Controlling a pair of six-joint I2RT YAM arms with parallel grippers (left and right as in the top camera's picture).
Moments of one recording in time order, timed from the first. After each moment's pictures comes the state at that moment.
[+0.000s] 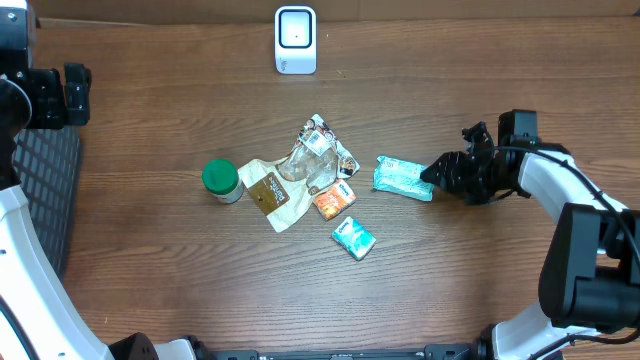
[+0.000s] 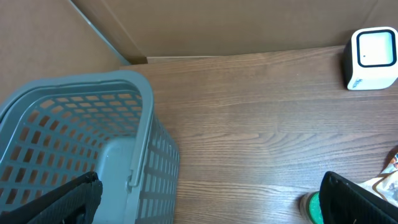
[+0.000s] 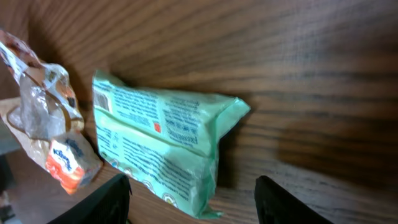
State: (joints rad) left arm 0.39 1.51 2.08 -1.23 0.09 0.34; right arm -0.13 1.79 1.02 -0.61 -0.59 0.15
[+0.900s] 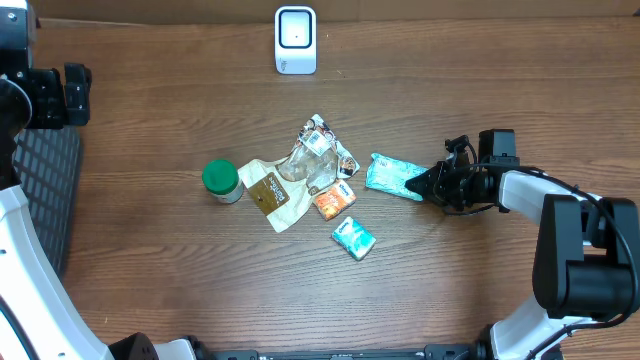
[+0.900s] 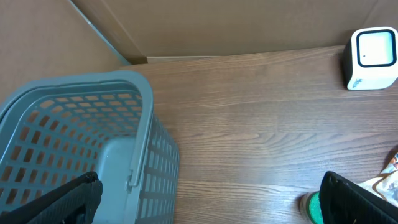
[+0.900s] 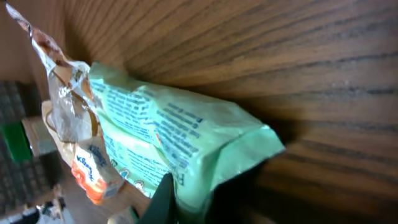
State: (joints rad) left arm 0.39 1.51 2.08 -1.24 0.09 0.34; right arm -0.07 1.84 0.86 -0.29 -0.73 0.31
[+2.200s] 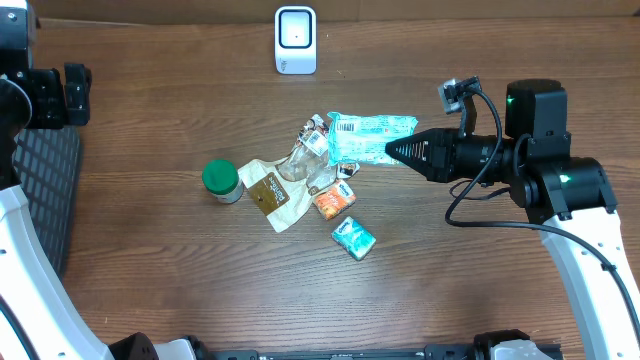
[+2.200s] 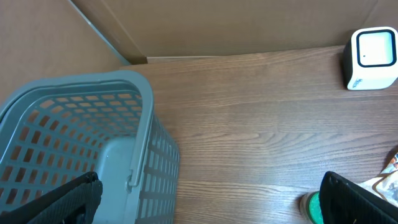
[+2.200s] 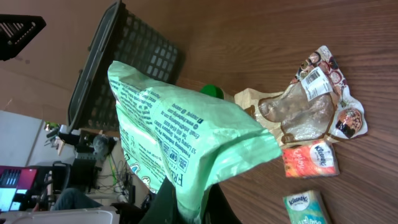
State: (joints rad) left arm 0.39 1.51 2.08 -1.23 0.09 0.34; right arm 0.13 1.27 1.23 -0.76 -0.91 0.28
